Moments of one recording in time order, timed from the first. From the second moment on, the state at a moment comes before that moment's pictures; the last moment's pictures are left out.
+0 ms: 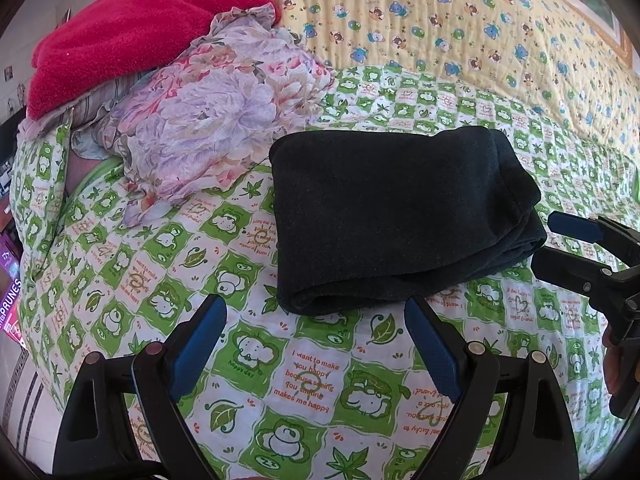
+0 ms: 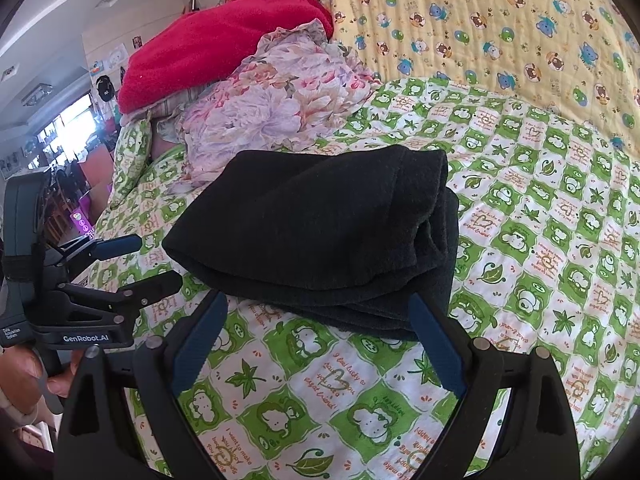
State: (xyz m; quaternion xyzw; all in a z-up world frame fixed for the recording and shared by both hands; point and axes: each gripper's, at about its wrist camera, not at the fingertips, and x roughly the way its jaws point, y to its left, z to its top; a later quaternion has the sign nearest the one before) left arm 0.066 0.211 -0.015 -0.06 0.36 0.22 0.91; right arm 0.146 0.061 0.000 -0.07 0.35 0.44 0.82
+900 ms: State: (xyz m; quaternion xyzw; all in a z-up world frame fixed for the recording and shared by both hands) left arm 0.072 0.218 -0.003 -0.08 0.34 0.23 0.91; right arm 0.157 0.050 0.007 -0.07 0.35 0.42 0.83
